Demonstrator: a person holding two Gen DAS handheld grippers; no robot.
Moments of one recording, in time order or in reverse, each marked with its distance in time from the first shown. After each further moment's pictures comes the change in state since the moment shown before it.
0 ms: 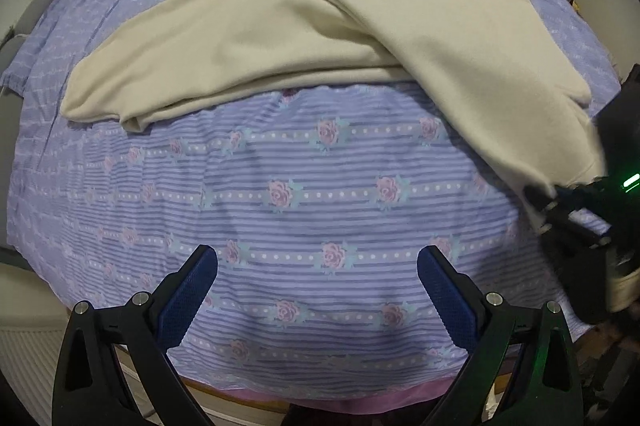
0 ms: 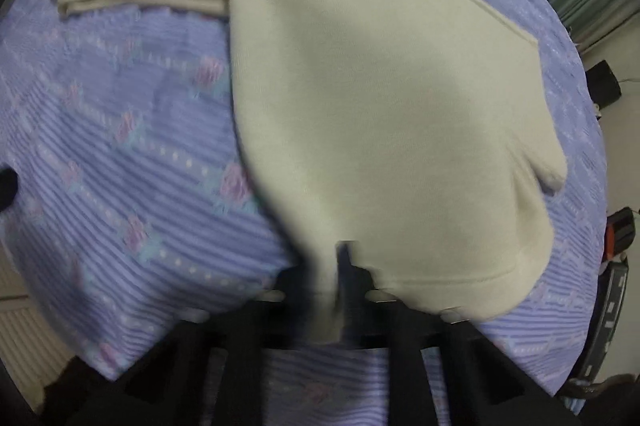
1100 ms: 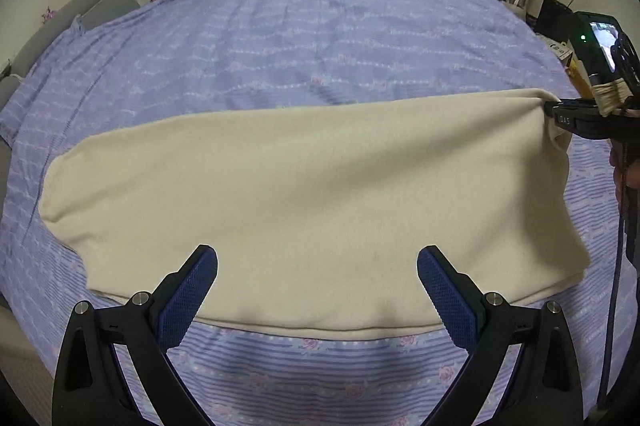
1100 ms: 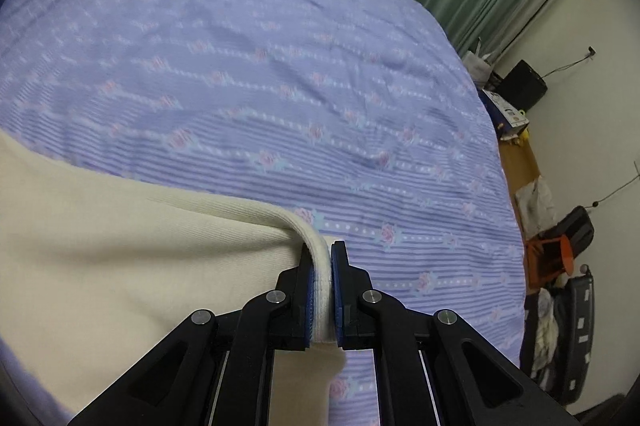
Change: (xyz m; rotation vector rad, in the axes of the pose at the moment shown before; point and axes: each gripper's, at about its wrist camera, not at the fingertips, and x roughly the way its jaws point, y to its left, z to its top) left arm 0.010 -0.049 0.188 -0.039 -0.211 -0.013; right arm 0.024 -0.244 0.227 0.197 -0.174 -0.259
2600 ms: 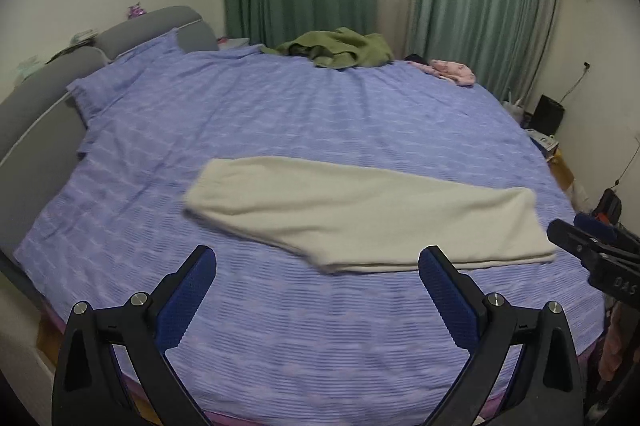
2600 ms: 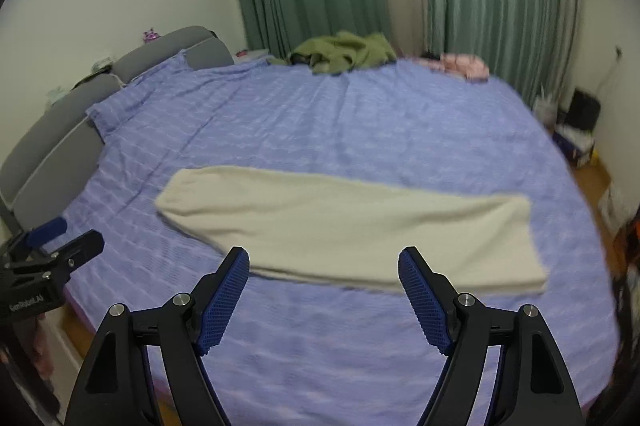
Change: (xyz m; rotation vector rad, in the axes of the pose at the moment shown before) left arm -0.245 0.388 -0.138 -0.159 -0.307 -0.070; right arm -0.429 0.274 -0.134 0.148 -0.323 0.422
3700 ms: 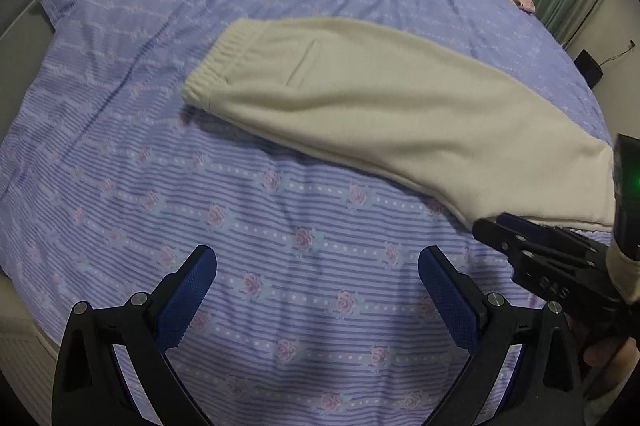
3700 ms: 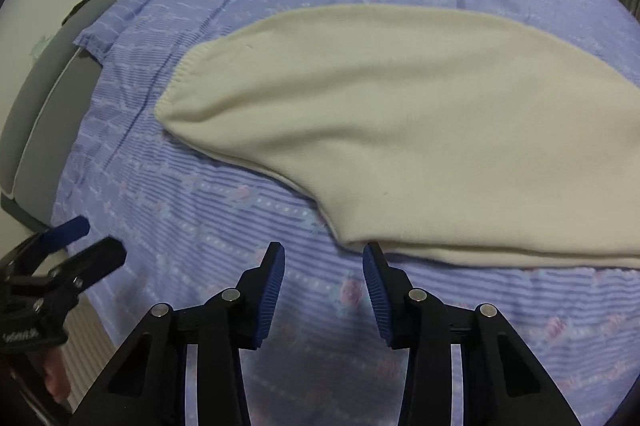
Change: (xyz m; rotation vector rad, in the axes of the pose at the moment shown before) left arm 0.242 0.120 -0.064 -0.049 0.385 0.016; right arm 0.315 0.131 -0.067 0.037 0.396 0.202
